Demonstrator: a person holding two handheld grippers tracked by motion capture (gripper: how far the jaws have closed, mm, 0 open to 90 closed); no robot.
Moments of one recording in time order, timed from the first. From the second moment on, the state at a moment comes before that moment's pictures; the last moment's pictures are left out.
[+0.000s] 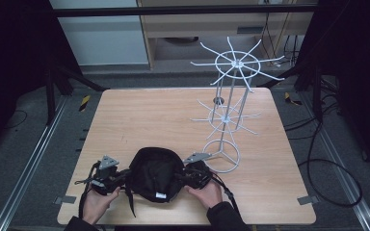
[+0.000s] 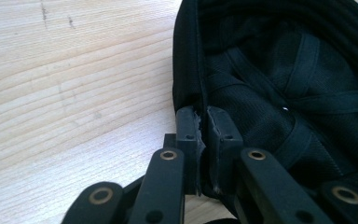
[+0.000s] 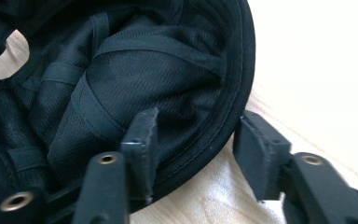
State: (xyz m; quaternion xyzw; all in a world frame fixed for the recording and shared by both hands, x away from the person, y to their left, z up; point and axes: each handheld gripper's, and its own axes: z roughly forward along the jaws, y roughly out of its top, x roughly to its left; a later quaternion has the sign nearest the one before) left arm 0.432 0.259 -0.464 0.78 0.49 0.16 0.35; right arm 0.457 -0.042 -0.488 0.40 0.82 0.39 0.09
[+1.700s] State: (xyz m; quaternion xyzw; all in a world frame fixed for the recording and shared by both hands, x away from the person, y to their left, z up) left arm 0.420 0.215 -0.422 0.74 0.45 0.12 0.49; right arm 0.405 -0.029 -0.455 0.24 0.83 0.47 0.17
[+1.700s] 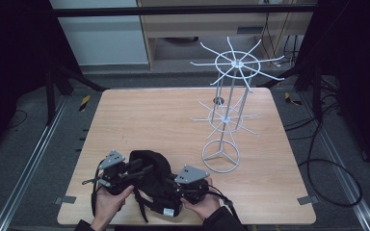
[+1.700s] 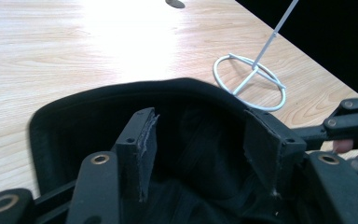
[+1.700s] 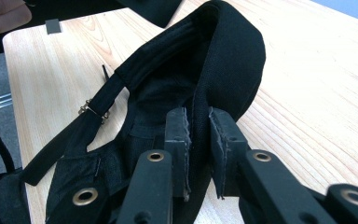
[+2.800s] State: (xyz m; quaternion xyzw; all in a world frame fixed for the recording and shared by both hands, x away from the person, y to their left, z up) left arm 0.435 0.181 -0.438 0.74 0.47 0.08 0.47; right arm 0.399 -0.019 -0.459 0.20 0.85 0.47 0.15
